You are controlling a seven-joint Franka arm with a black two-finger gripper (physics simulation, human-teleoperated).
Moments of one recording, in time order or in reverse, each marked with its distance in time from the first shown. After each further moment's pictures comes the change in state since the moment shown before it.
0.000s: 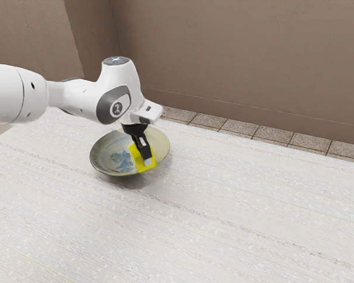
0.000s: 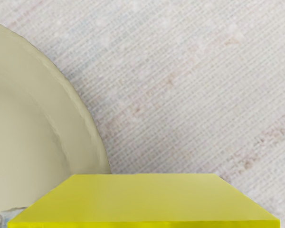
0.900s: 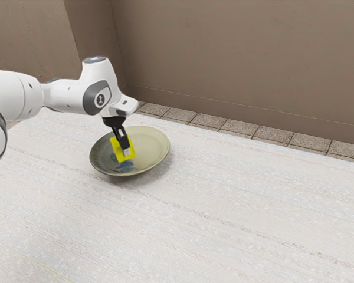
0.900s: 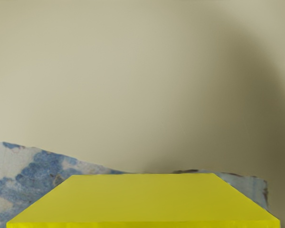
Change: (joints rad) arm 0.285 0.258 -0.131 0.294 0.059 -0.078 0.151
